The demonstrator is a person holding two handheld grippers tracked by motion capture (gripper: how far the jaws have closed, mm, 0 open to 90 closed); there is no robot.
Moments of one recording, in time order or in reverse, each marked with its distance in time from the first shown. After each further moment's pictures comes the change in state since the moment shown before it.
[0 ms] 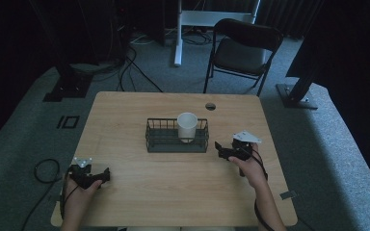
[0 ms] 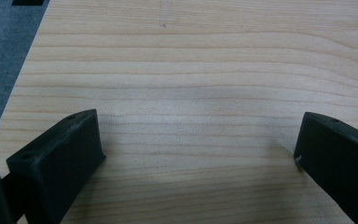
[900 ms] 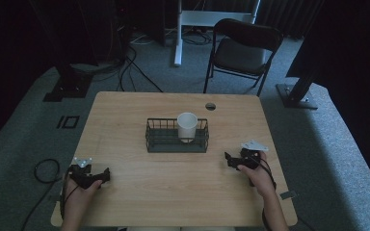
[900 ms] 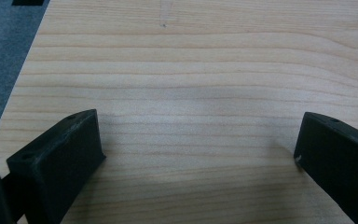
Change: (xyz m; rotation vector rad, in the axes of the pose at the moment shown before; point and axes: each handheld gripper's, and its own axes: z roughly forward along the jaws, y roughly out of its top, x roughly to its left) left arm 0.000 0.000 0.000 0.000 0.001 0.001; right arm -0.026 -0.041 -0.010 0.122 -0.061 0.020
